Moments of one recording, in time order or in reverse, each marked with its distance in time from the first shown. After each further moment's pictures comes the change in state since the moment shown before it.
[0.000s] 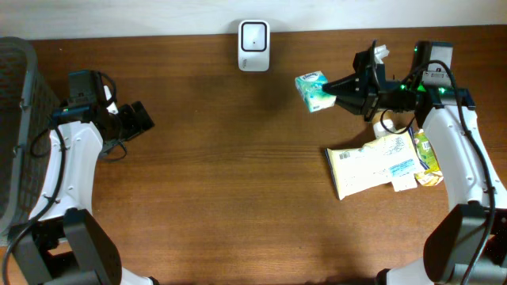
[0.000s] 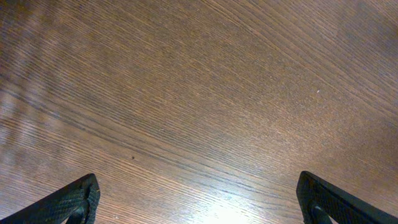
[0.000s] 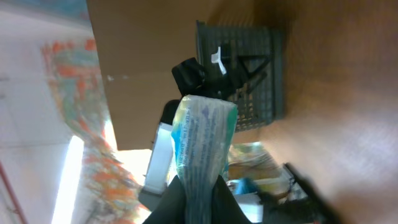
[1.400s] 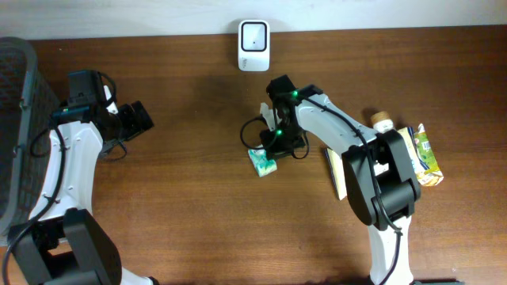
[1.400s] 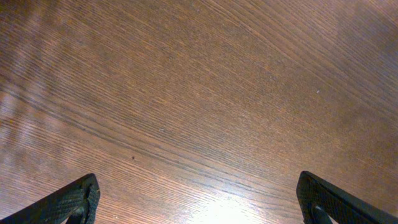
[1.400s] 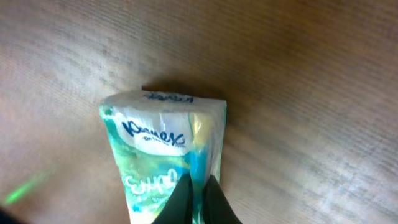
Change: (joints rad) left arm 0.000 0.000 0.002 -0.001 0.000 0.000; right arm 0.547 0.498 0.240 -0.406 1.141 -0.695
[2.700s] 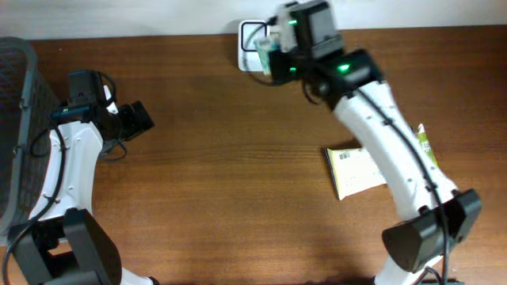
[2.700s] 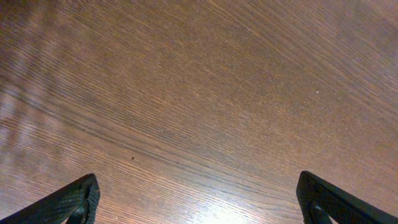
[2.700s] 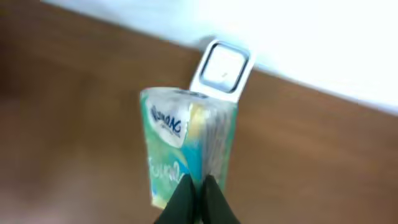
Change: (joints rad) left arm 0.000 0.000 0.000 0.001 0.000 0.000; right arm 0.010 -0.324 0.301 0.220 0.430 -0.032
